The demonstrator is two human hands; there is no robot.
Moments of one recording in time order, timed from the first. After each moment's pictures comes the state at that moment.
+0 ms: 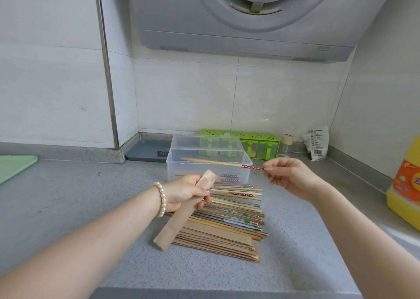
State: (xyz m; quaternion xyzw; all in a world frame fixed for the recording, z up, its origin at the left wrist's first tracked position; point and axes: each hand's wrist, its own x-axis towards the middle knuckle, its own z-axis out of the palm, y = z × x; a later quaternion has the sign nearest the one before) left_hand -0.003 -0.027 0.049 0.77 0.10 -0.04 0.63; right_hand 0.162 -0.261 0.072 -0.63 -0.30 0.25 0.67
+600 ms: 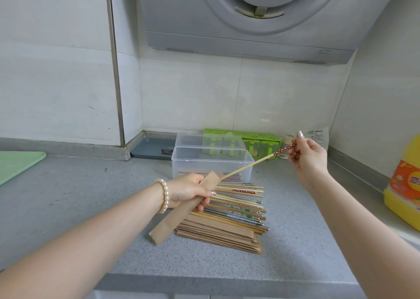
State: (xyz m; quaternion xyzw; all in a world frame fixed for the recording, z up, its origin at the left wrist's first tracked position) left_hand -0.019 -0.028 0.052 0.80 0.08 -0.07 0.59; right_hand 0.154 -0.251 0.093 -0.55 -0.16 -0.05 0.82
